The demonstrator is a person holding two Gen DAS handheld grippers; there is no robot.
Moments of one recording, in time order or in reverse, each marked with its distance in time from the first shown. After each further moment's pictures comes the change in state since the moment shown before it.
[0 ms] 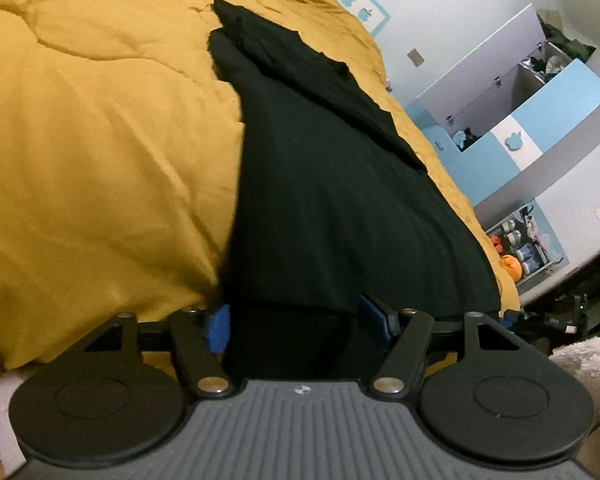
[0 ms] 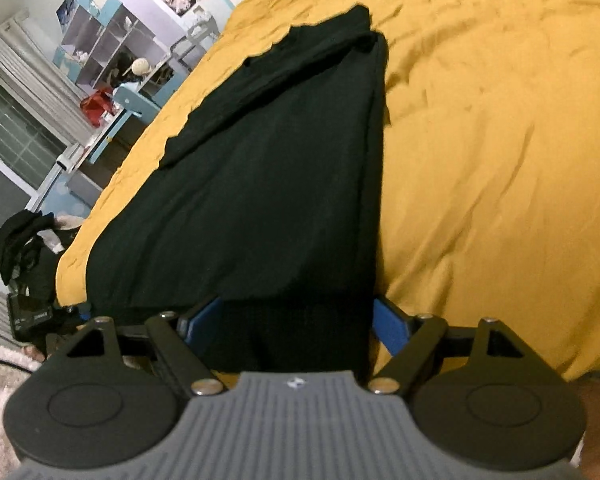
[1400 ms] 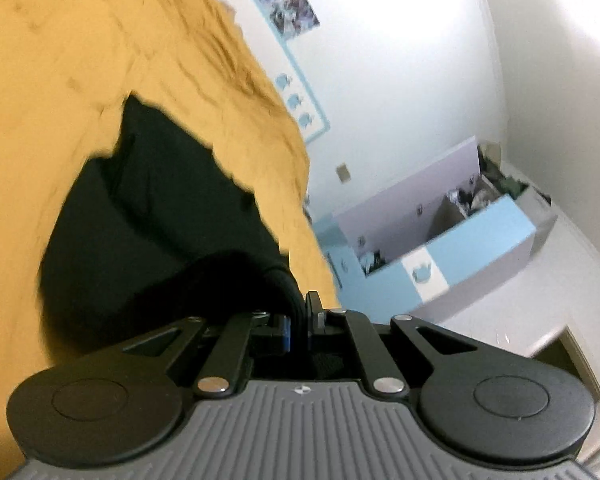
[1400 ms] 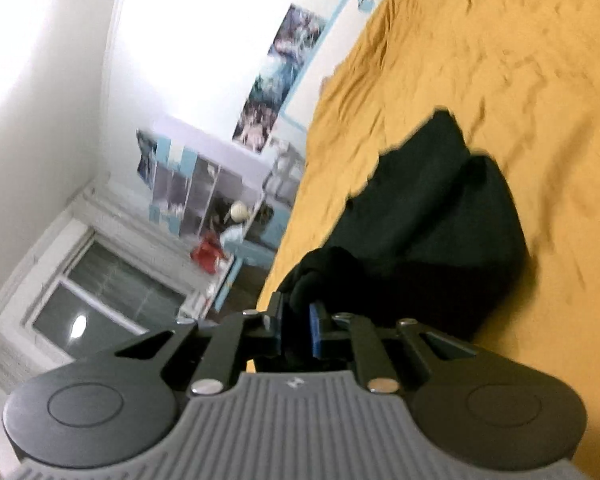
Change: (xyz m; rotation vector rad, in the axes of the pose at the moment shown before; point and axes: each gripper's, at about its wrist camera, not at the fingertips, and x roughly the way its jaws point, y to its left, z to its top) left arm 0.033 -0.038 0.142 -0.211 -0.328 -0.321; right arm 0.015 0.010 0.142 0.313 -0.413 0.440
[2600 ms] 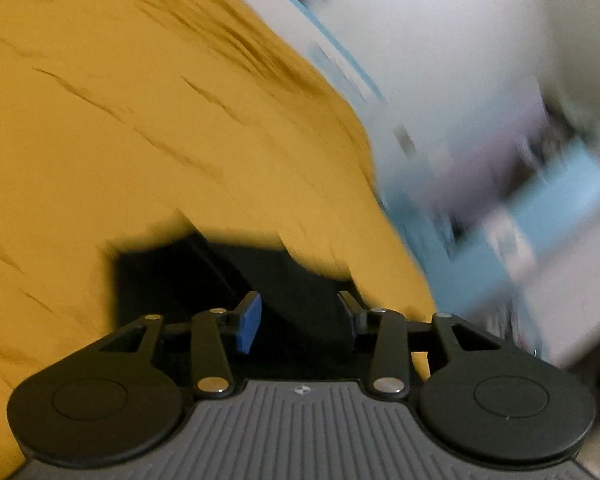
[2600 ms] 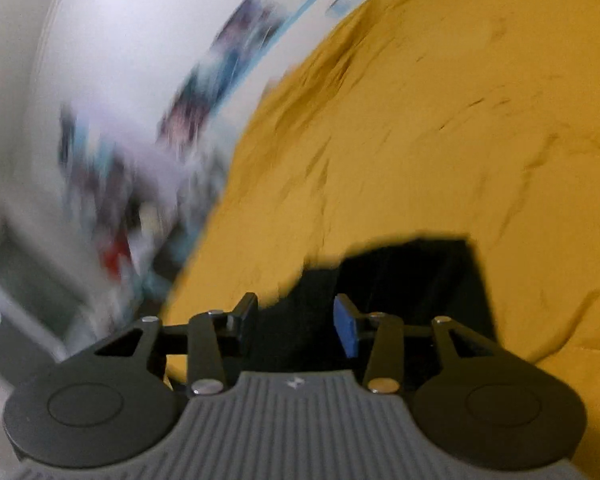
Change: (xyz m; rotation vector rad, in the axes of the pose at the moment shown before) left arm 0.203 0.058 0.182 0.240 0.237 0.191; right arm 0.311 -0.062 0.163 -0.306 0.160 -0.308
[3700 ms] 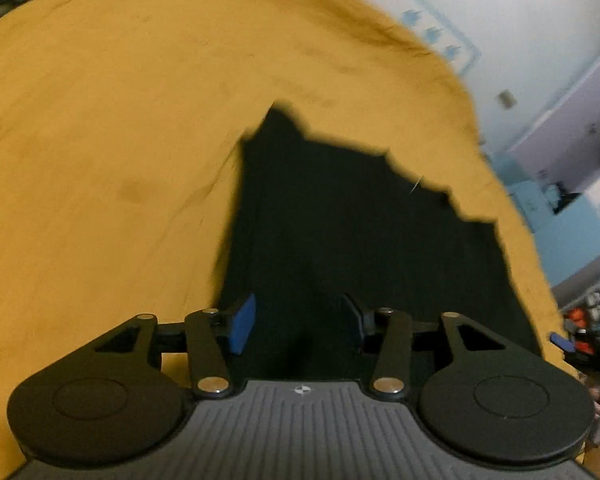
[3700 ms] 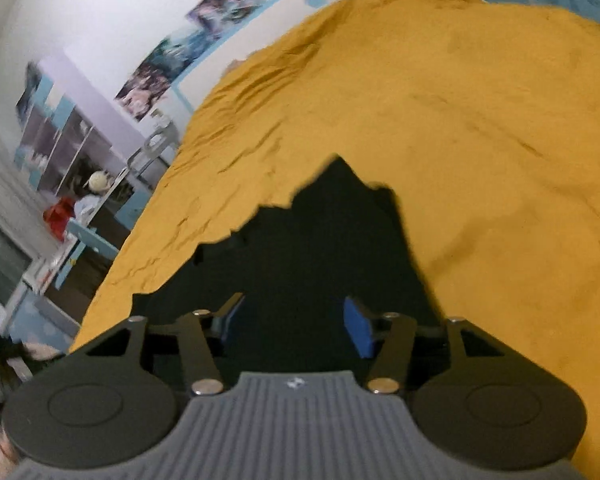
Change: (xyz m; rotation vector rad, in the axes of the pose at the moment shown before) left arm -0.089 -0.032 -0.113 -0.099 0.046 0.391; right arm -0.118 -0.007 -0.069 0.144 -0.055 -0.169
